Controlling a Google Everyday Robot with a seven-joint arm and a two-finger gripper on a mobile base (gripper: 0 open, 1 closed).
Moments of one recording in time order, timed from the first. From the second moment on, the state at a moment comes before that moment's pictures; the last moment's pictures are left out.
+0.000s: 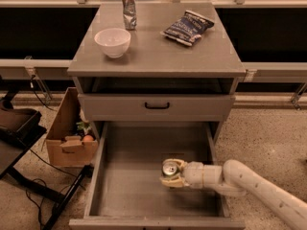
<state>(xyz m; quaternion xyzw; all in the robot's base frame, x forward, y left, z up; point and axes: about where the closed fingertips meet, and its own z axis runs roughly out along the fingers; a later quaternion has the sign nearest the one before) 0.536 -0.063 0.463 -0.48 0.62 0.37 0.49</state>
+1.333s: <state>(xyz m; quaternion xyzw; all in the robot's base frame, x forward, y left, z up) 0.570 -0.136 0.795 -0.45 0.63 0.38 0.51</state>
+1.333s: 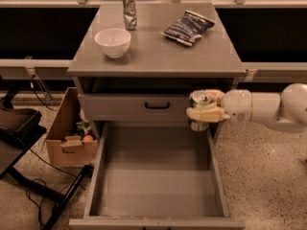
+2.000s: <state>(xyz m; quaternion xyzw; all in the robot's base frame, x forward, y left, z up) 0.597 -0.126 0.913 -0.41 0.64 0.37 0.53</state>
